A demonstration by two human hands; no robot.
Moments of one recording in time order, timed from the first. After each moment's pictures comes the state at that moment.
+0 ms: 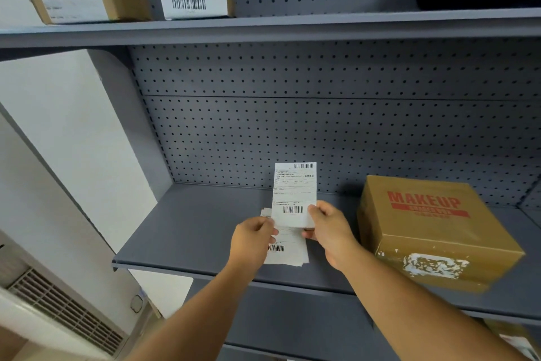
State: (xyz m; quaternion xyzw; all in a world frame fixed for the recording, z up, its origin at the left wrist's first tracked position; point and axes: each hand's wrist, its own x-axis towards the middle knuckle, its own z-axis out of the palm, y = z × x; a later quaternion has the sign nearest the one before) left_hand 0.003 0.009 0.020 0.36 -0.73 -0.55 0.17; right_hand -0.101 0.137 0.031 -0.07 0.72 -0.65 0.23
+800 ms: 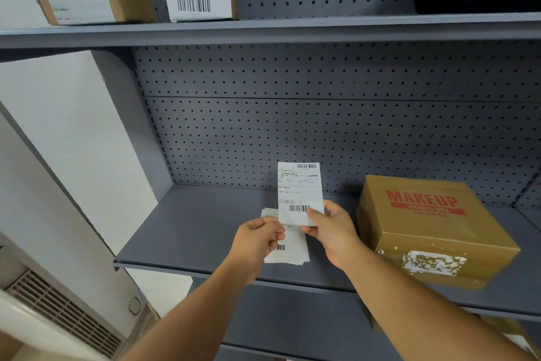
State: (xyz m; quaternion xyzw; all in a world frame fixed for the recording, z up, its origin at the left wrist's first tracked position) left_hand 0.011 0.008 0.023 0.29 -0.56 -0.77 0.12; right_hand -0.099 0.141 0.033 -0.05 0.66 -0.71 0.23
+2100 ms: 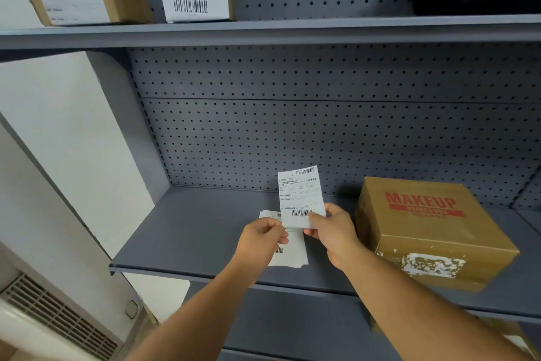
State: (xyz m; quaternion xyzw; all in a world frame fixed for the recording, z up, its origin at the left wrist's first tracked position) left_hand 0.005 0.019 0.030 0.31 -0.71 -0.62 0.13; right_hand -0.109 0.140 0.025 -0.04 0.71 -0.67 0.20
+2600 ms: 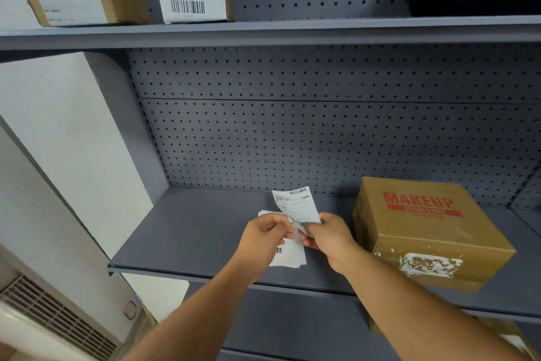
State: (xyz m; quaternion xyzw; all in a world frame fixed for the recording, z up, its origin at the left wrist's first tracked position) left_hand 0.000 0.025 0.035 0.25 -0.69 -0.67 0.14; right_hand -0.110 0.145 0.018 -0.05 0.74 -0.63 0.26
